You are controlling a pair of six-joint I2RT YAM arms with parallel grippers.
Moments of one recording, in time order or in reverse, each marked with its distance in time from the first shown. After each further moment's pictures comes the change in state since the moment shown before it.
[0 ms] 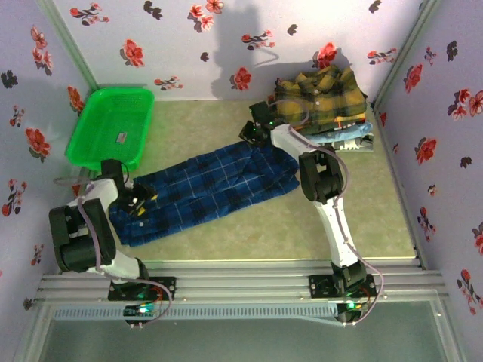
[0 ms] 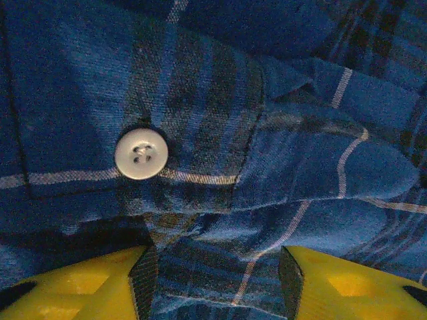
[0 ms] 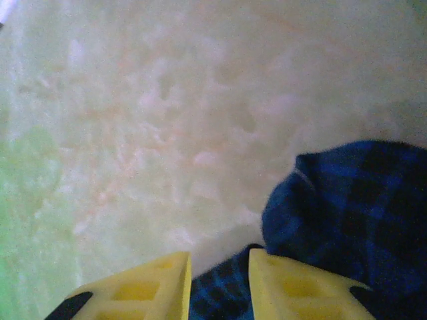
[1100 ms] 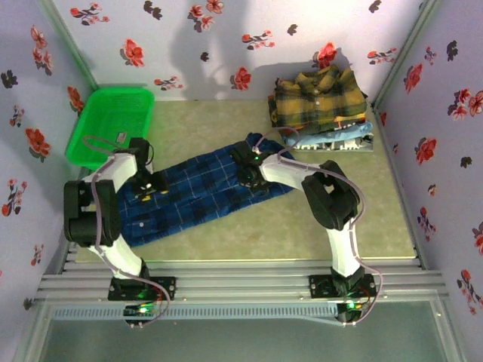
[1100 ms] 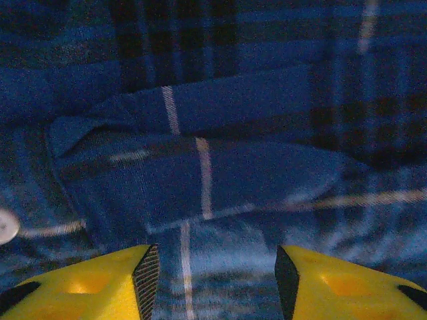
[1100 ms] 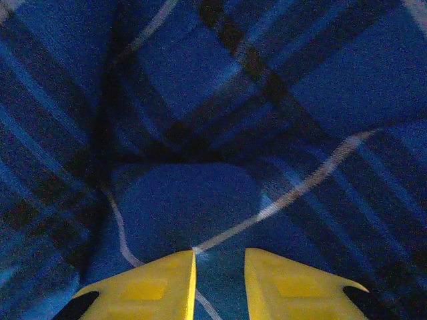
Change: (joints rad) left arm -0.233 0.218 0.317 -0.247 -0.249 0.190; right arm 0.278 -0.391 -0.595 -0.156 0.327 0.096
